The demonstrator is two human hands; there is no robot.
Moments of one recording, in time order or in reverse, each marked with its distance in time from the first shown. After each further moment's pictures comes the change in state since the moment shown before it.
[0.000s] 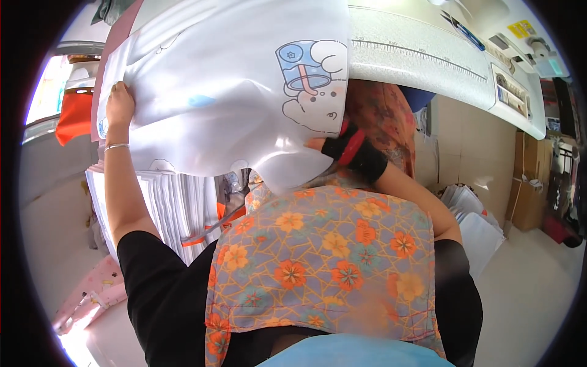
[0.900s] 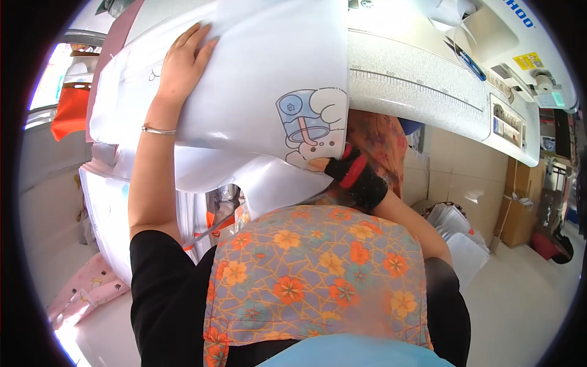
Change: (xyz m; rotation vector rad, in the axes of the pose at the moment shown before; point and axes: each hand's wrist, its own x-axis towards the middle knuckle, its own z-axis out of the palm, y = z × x) left_hand 0.011 0.215 -0.081 -0.607 0.234 0.261; right_hand -0.009 -0.028 -0.017 0.291 0.060 0.273
